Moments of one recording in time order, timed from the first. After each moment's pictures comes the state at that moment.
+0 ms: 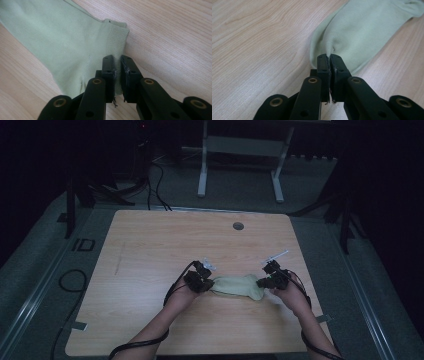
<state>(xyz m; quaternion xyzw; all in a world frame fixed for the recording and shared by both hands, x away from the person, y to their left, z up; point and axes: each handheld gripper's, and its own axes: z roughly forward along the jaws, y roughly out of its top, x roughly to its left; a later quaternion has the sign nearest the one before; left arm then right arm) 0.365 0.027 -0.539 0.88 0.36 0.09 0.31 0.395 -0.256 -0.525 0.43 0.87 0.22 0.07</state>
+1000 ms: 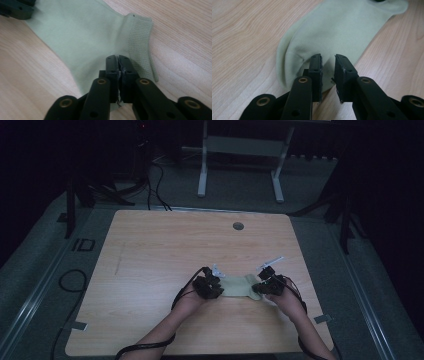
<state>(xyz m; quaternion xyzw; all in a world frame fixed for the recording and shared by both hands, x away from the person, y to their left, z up) 0.354 0.002 -0.552 0.89 0.32 0.09 0.32 0.380 -0.244 -0.536 0.40 0.88 0.23 0.06</state>
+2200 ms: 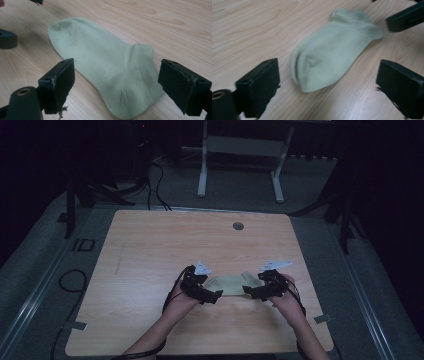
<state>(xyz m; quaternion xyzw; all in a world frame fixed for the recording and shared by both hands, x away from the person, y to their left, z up) 0.335 0.040 -0.532 0.83 0.37 0.11 0.40 0.356 -0.242 -0.519 0.38 0.84 0.36 0.11</state>
